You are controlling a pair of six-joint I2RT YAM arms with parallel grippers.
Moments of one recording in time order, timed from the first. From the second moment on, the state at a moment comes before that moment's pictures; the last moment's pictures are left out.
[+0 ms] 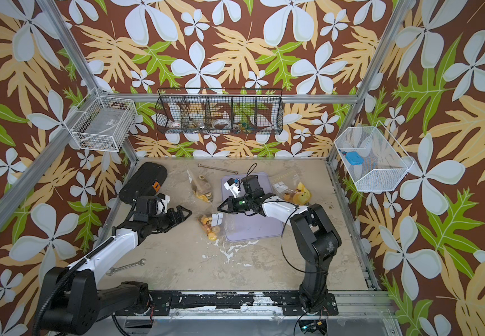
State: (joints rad) left arm -0.11 1.23 0.62 -0.18 0.46 -0.65; right arm 0.52 1.84 1.17 -0.04 -0.82 0.51
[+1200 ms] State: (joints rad) left arm -0.20 1.42 0.51 0.23 0.56 -0.91; right arm 0.54 1.75 1.16 -0.09 -0.84 0.50
